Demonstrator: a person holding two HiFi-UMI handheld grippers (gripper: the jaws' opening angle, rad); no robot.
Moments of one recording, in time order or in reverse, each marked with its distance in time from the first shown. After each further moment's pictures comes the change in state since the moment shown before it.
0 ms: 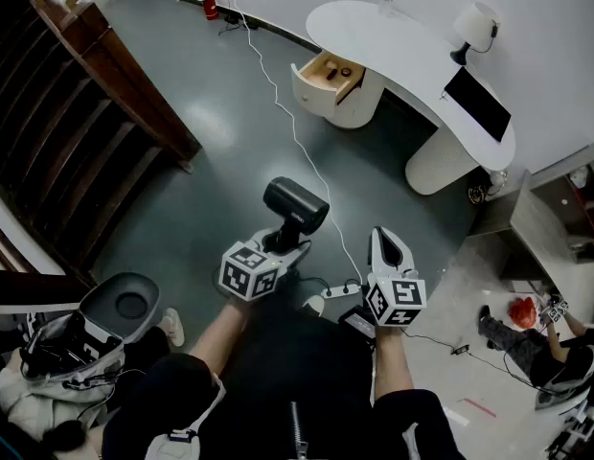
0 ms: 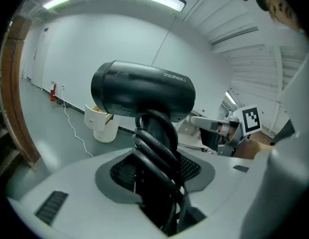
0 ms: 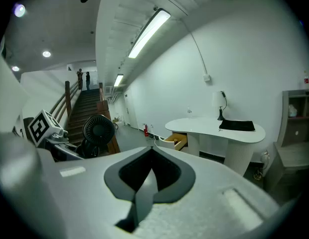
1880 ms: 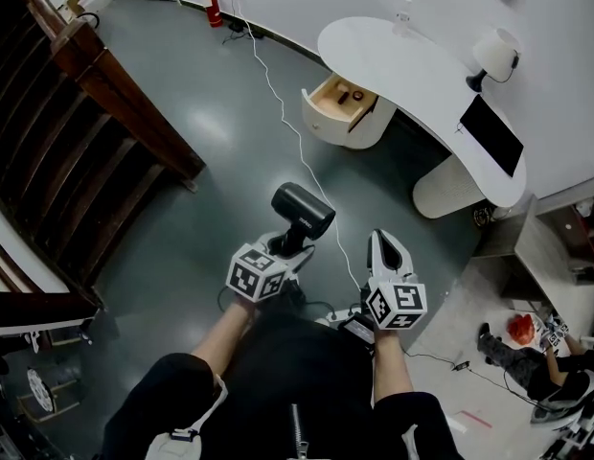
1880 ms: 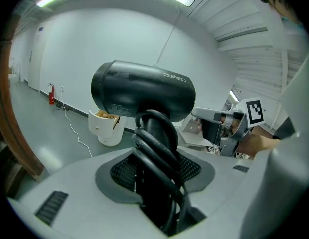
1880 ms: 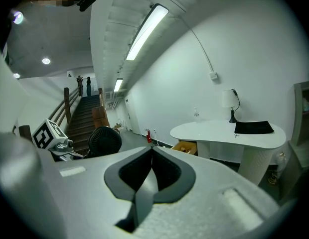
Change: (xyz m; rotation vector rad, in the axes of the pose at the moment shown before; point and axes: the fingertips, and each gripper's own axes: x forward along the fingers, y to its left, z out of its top) left arm 0.039 0.103 0.074 0.020 0.054 0.010; right arm 0.127 0.003 0.059 0.045 -0.053 0.042
